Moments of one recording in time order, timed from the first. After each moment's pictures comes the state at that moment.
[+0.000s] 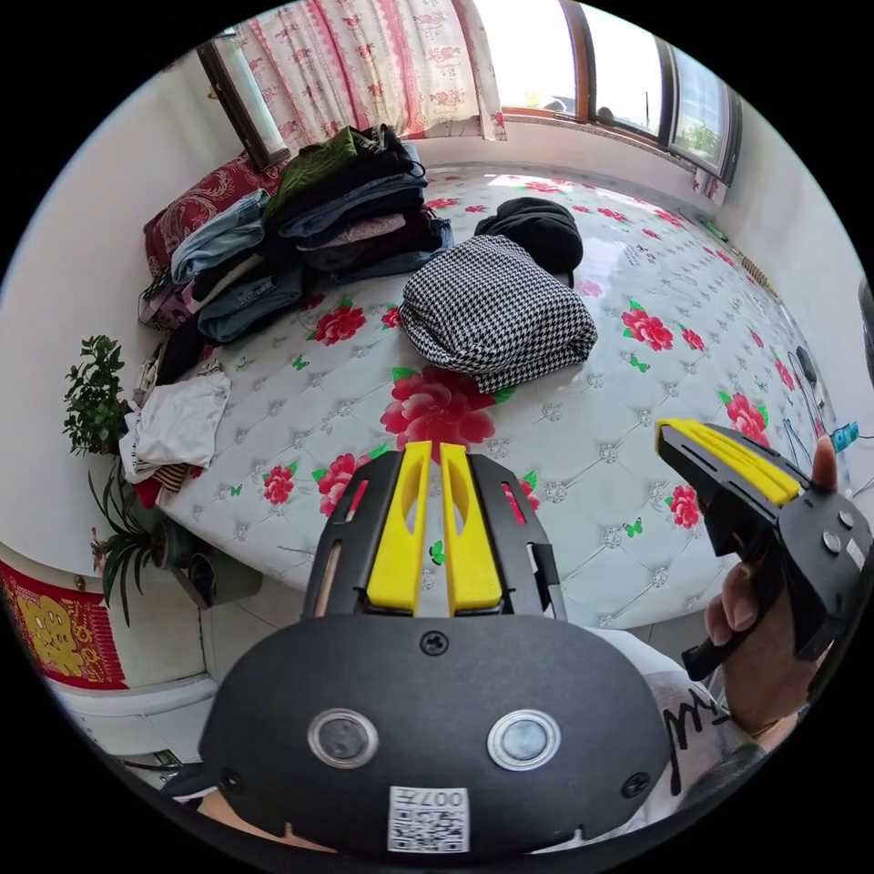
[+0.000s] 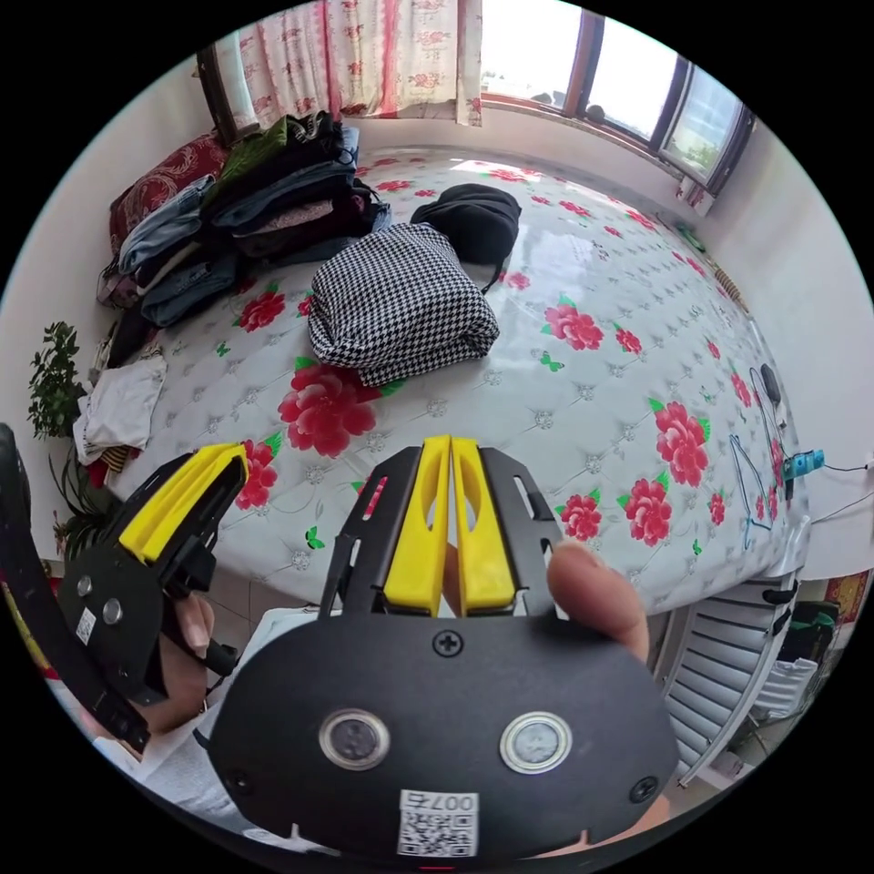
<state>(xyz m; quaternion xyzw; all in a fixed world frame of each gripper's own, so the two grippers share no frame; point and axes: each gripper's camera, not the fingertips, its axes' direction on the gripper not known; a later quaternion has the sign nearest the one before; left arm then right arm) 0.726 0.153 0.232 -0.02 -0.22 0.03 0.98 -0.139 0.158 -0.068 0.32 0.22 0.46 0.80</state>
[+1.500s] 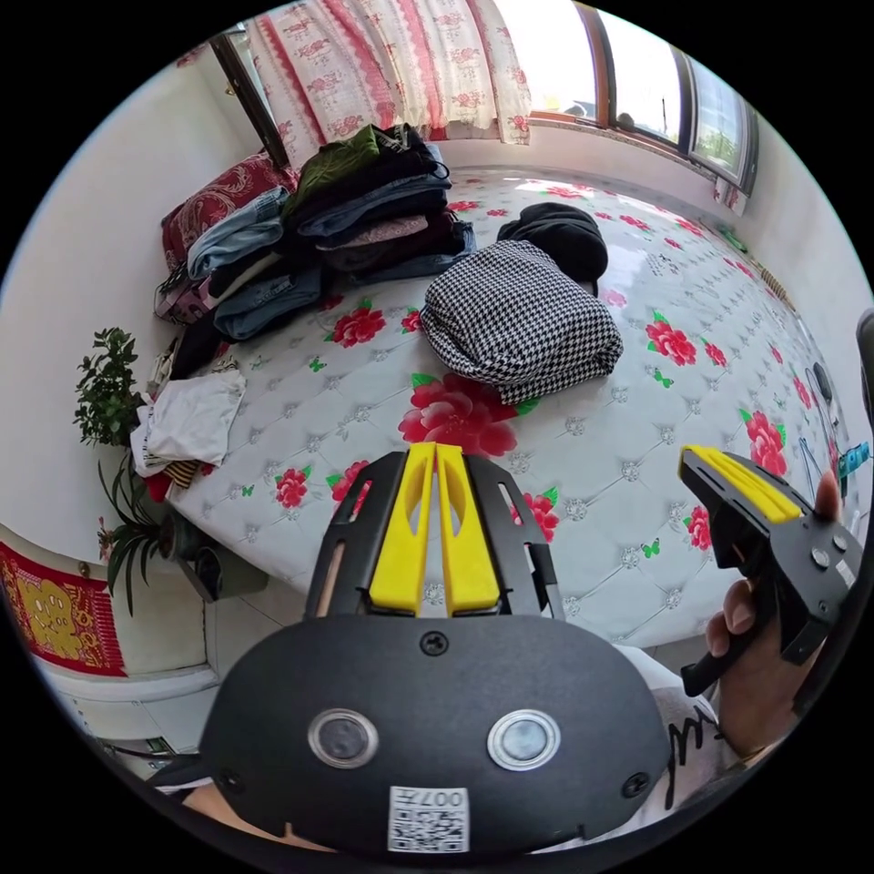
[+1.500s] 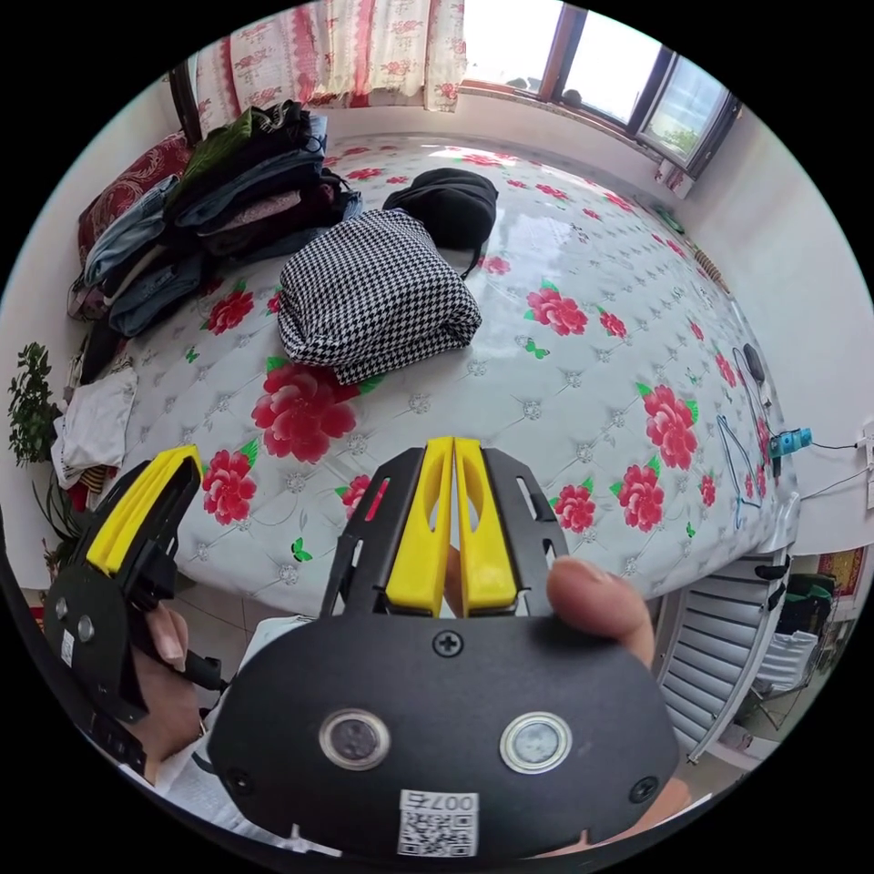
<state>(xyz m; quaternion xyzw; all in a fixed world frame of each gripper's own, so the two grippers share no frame) 0.734 0.144 0.216 -0.01 -0.25 0.01 0.97 -0.134 0.147 -0.028 0.29 0.23 0.50 0.78</state>
